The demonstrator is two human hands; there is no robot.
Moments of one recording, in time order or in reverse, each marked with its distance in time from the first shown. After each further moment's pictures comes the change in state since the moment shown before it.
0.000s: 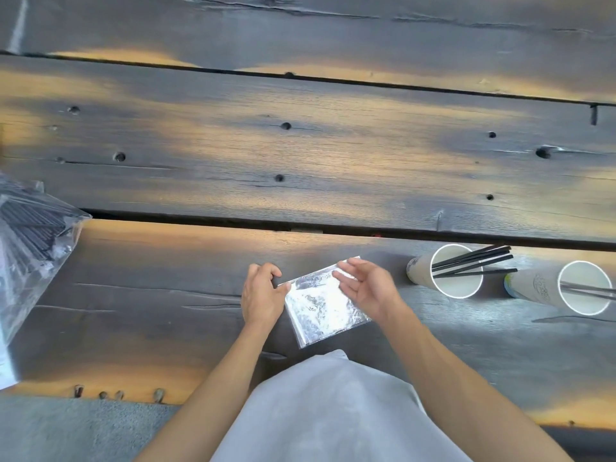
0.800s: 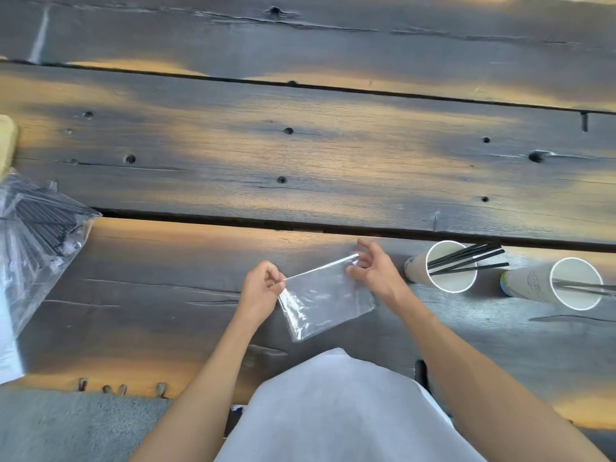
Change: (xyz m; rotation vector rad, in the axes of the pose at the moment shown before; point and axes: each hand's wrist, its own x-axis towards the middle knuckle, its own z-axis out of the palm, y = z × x) left_hand -0.004 -0.004 -0.022 -0.437 -0.194 0.012; right_hand -0.017 -0.023 -0.008 -0.806 -0.065 -0.437
